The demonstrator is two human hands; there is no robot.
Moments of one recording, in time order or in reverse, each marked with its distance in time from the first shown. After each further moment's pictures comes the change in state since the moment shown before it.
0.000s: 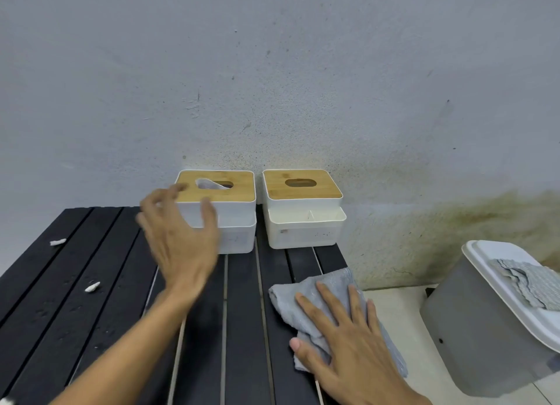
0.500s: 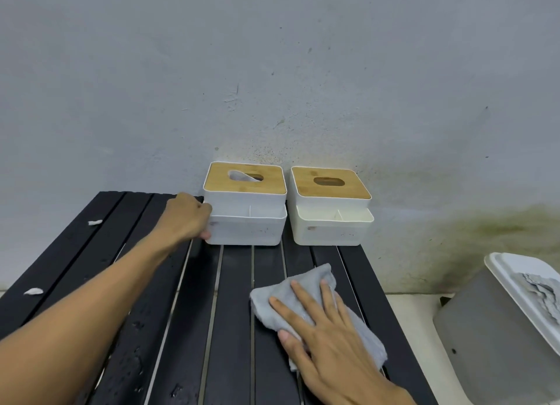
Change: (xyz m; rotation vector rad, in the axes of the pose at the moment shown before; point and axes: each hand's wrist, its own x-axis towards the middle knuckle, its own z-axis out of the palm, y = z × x) left_hand 0.071 -0.042 -0.029 0.129 -0.711 -0.335; right_hand 0.016 -0.050 0.011 0.088 -0.003 -0.254
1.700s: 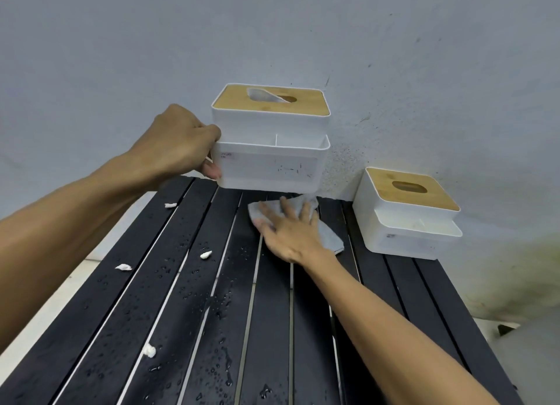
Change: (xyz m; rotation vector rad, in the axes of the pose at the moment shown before) left_hand -0.006 -0.004 -0.142 -0.088 0.181 0.128; right_hand 0.237 -0.096 0.008 -0.040 -0.066 0.074
